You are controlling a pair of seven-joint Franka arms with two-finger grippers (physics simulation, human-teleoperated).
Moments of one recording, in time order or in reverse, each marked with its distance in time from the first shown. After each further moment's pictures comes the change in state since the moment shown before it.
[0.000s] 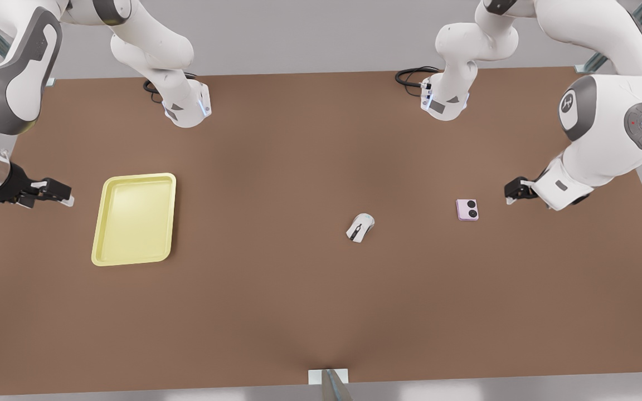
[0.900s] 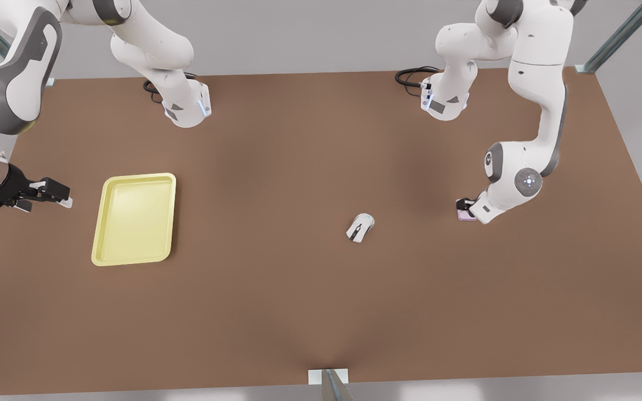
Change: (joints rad) left arm 0.023 0.041 0.046 -0.949 -0.040 0.873 0.024; right arm 0.000 0.000 0.000 0.000 0.000 0.022 -0.054
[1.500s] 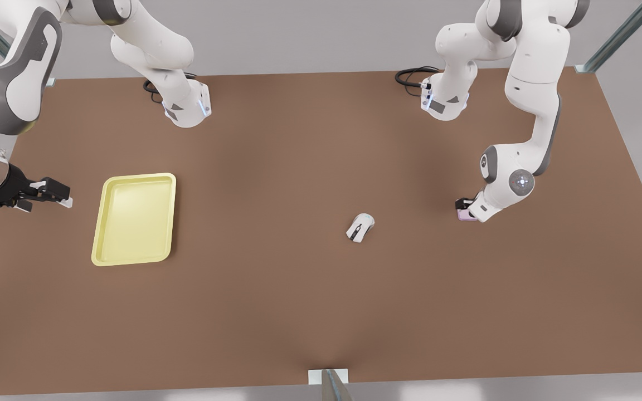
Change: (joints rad) left arm 0.000 0.069 0.035 -0.065 0.000 0.140 0.007; right arm 0.000 0.000 0.000 -0.002 0.000 -0.001 -0.010
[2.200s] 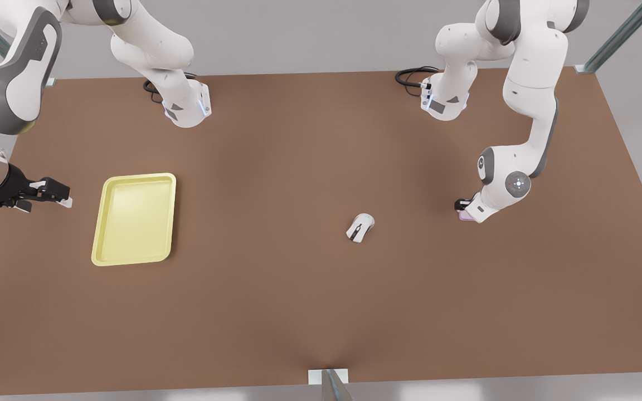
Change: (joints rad) left arm 0.000 0.028 -0.008 0.002 -0.001 0.013 0.000; right arm 0.000 0.000 0.000 0.002 0.000 0.001 -0.004
